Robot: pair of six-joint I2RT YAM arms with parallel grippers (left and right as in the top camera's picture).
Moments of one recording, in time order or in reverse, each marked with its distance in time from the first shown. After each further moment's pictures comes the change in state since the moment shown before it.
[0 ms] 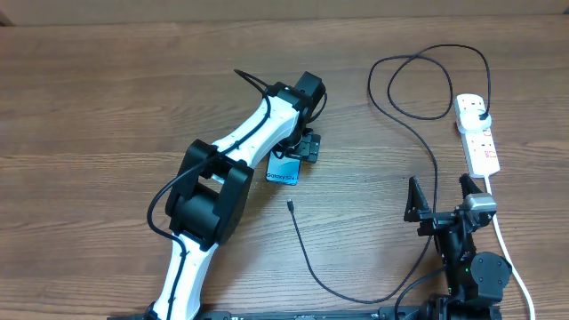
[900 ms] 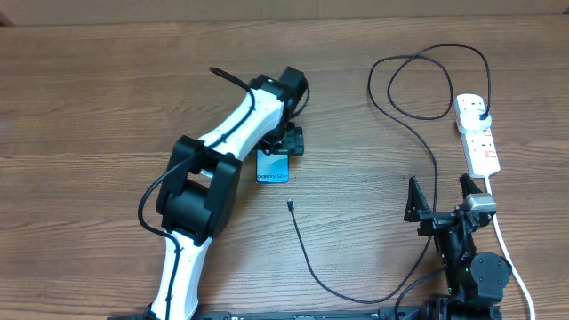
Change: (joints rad) left arm 0.090 0.000 0.003 -0.072 -0.019 -0.120; right arm 0.000 0.000 0.000 0.000 0.000 0.000
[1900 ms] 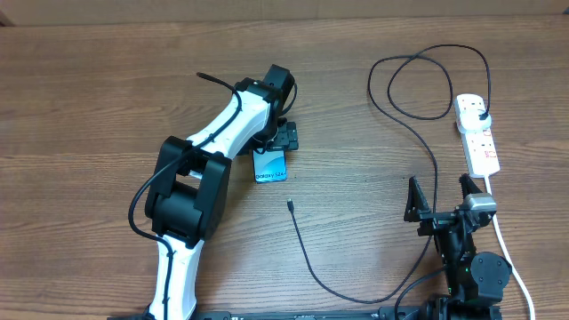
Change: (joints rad) left arm 0.042 -0.042 -0.093 0.137 0.056 -0.017; right arm 0.000 0.000 0.000 0.001 0.000 0.000
